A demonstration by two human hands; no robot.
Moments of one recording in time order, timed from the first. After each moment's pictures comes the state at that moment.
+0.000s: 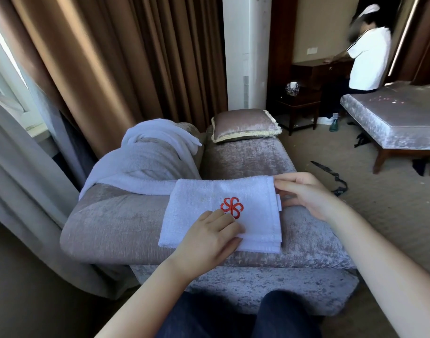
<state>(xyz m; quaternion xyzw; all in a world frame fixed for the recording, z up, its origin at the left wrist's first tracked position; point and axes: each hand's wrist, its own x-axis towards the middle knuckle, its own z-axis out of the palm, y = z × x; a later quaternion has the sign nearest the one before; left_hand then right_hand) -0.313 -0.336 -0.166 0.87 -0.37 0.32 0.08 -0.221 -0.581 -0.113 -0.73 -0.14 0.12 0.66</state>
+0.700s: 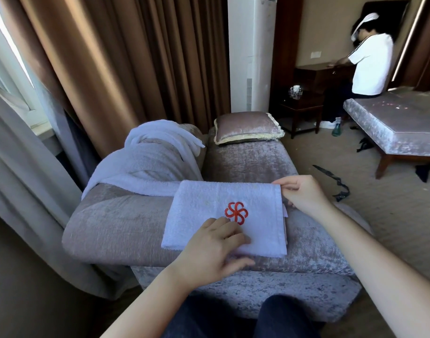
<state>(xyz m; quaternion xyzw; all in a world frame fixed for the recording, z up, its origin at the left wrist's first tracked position) -0.322 -0.335 -0.168 0.89 -0.36 0.26 0.10 -0.206 -0.571 -0.128 -0.85 -0.10 -0.03 0.52</state>
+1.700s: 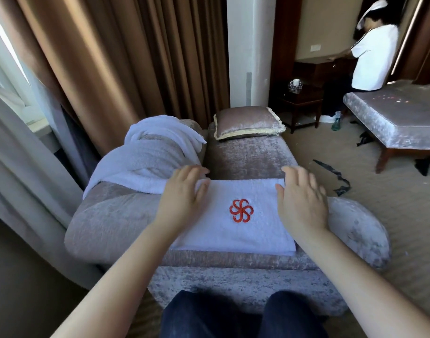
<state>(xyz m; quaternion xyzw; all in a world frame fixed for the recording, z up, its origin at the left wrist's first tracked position) -0.267 -0.276 -0.122 0.93 -0.11 0.31 0.18 -0.250 -0.520 -0.135 -0.94 -0.07 -0.30 0.14</state>
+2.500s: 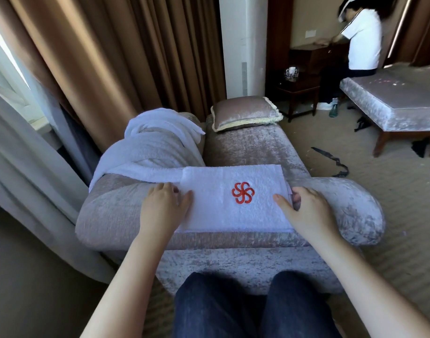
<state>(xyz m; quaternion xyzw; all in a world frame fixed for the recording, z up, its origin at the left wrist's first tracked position) -0.312 -0.253 -0.146 0.95 0.10 0.23 0.17 -0.282 -0.546 -0.178 -0.92 -0.03 -0.17 0.34</state>
